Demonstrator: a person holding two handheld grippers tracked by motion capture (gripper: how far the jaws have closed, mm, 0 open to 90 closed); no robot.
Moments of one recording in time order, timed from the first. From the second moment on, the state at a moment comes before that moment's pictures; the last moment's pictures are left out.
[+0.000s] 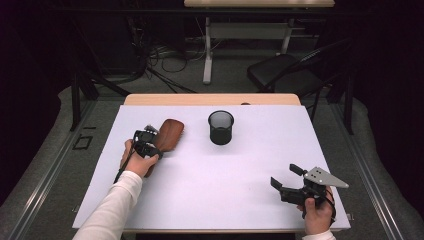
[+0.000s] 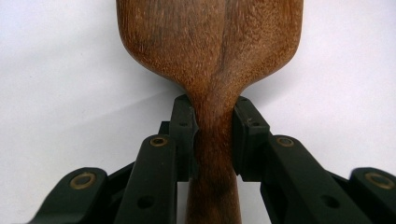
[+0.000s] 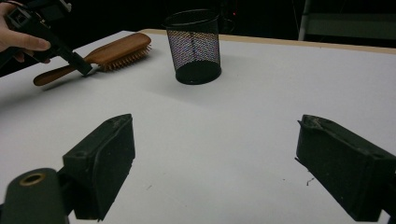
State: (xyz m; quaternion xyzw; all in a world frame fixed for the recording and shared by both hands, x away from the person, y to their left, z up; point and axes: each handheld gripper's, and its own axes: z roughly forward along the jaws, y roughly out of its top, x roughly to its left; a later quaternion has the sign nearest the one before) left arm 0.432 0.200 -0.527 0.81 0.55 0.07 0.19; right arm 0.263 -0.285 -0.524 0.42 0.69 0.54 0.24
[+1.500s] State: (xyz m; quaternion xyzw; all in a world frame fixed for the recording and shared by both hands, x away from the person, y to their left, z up) left arm 0.407 0.208 -0.512 0.79 0.53 0.11 0.29; right arm 0.265 -0.281 -0.527 0.42 0.70 0.53 0.23
